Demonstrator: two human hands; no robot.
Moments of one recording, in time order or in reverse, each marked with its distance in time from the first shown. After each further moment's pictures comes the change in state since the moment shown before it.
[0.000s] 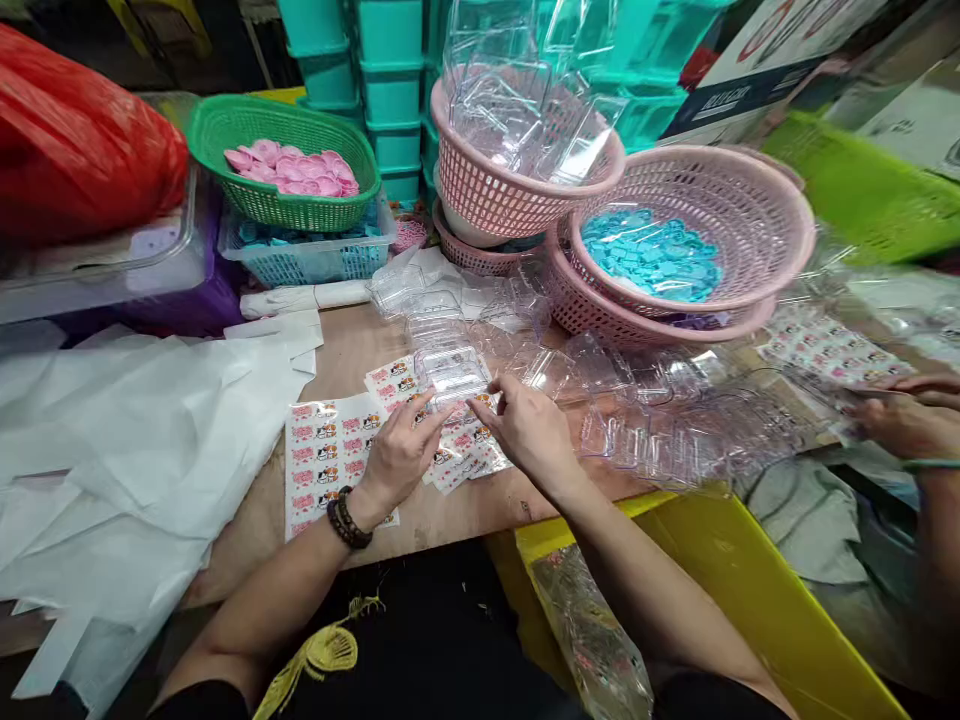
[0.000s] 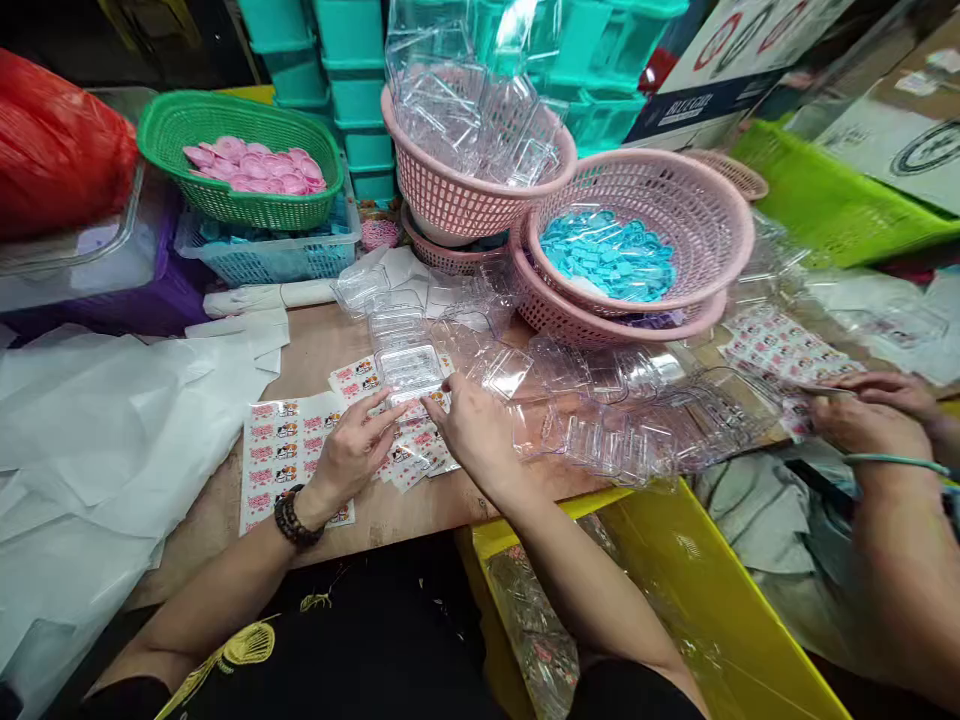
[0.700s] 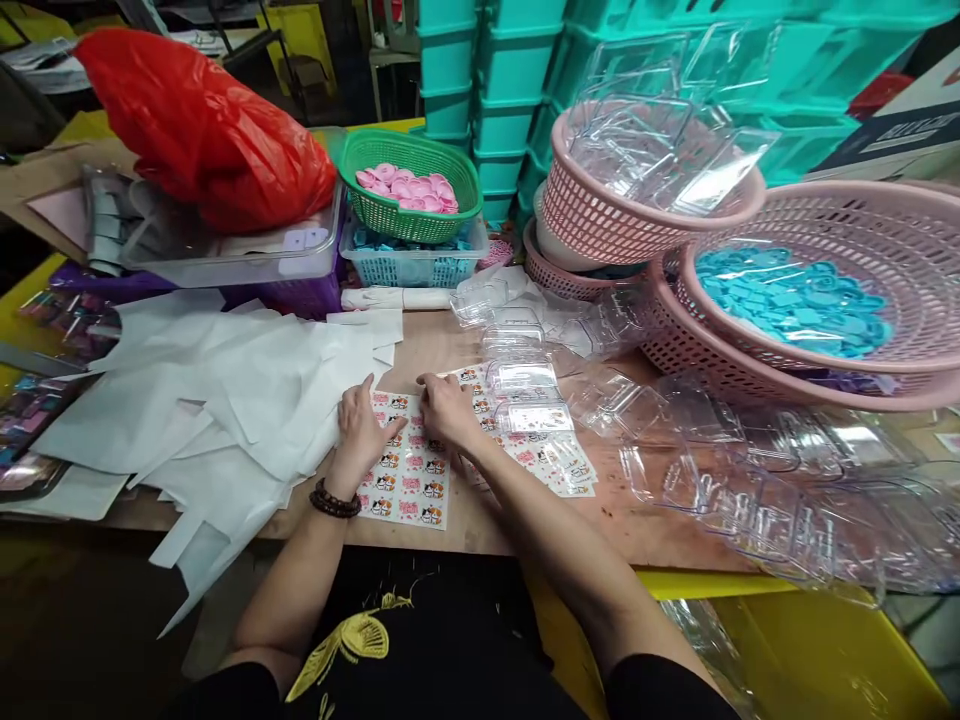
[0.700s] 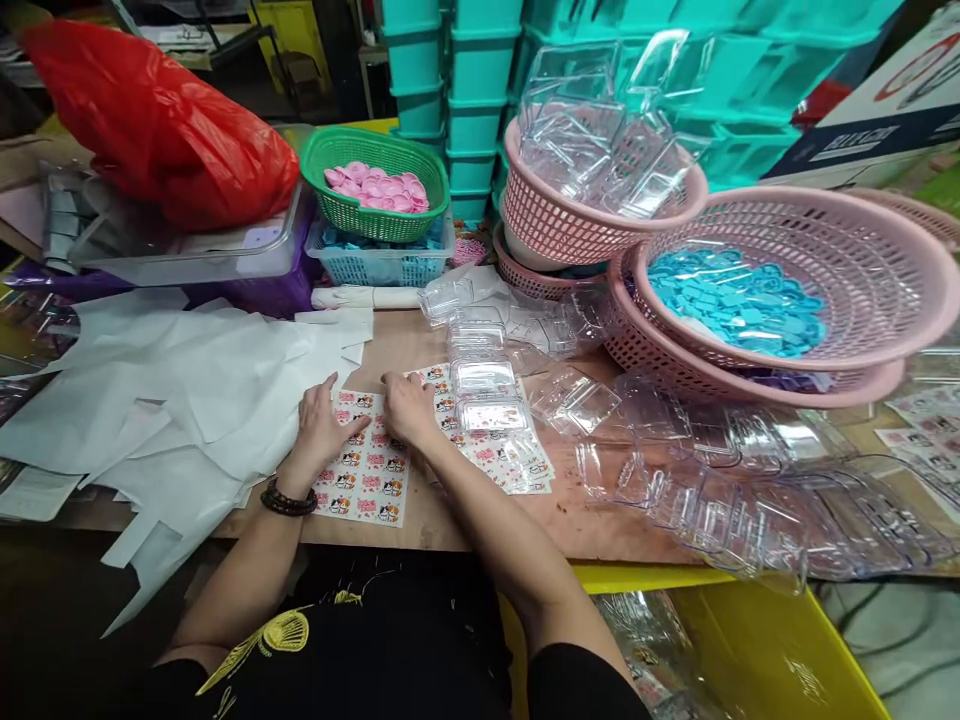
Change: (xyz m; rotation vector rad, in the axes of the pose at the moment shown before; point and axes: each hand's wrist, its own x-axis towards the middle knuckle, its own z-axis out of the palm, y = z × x) left_hand -0.044 -0.090 -0.073 0.234 -0.019 -0.780; right_hand 0.050 -0.141 0.072 0.322 -0.284 -0.388
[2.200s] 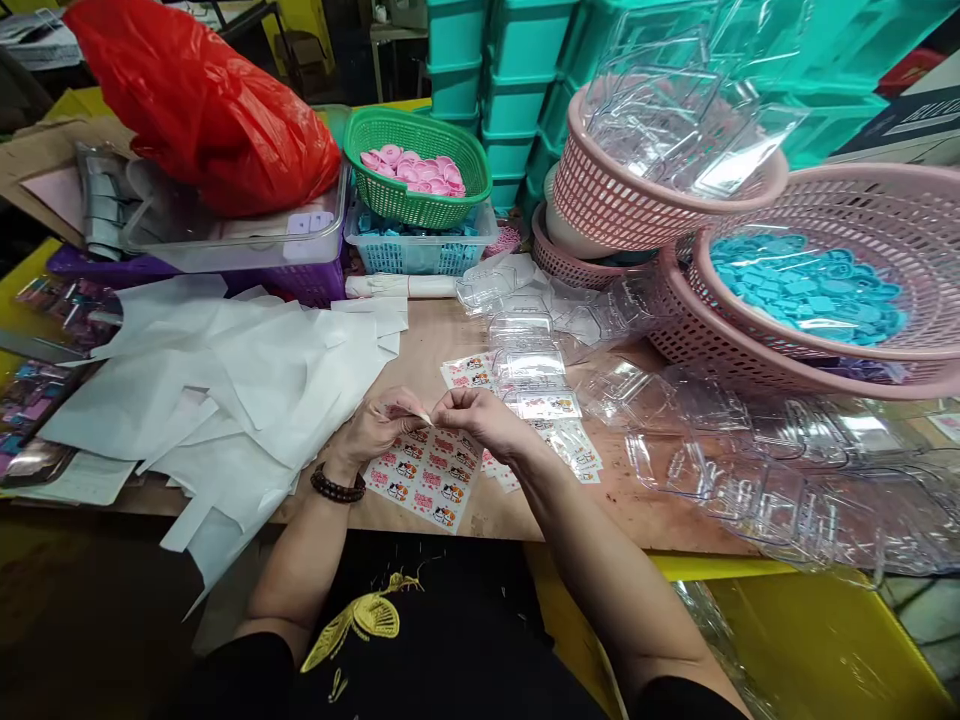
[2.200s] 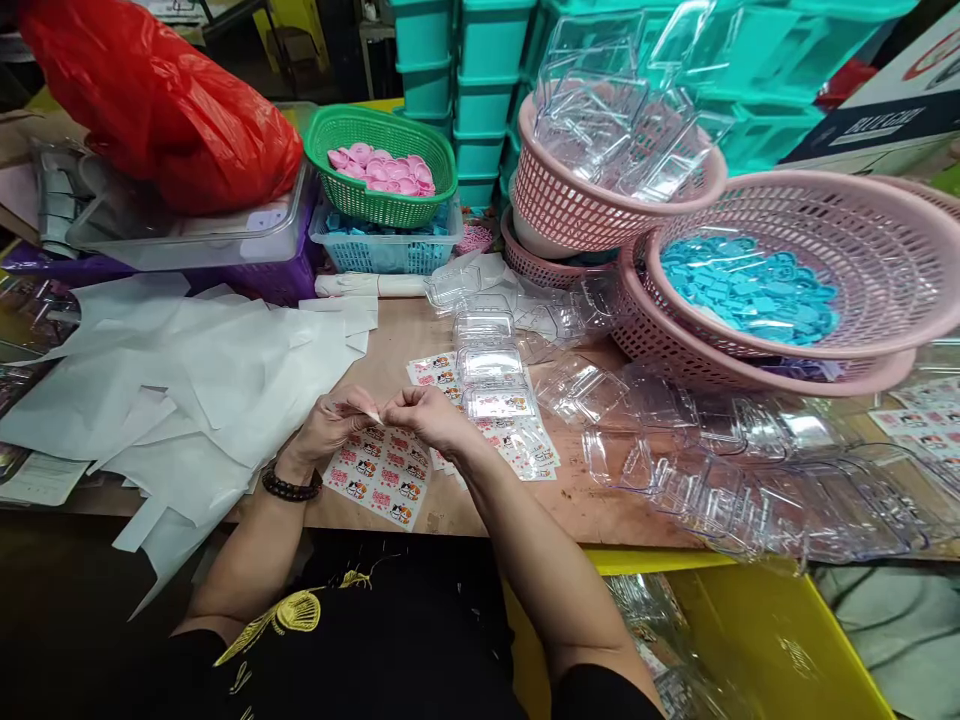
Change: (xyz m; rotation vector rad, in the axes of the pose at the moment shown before) left_hand 0.001 0.019 -0.027 -1.056 -0.440 0.212; right_hand -0.044 -0.002 -0.040 1.210 -0.299 0.285
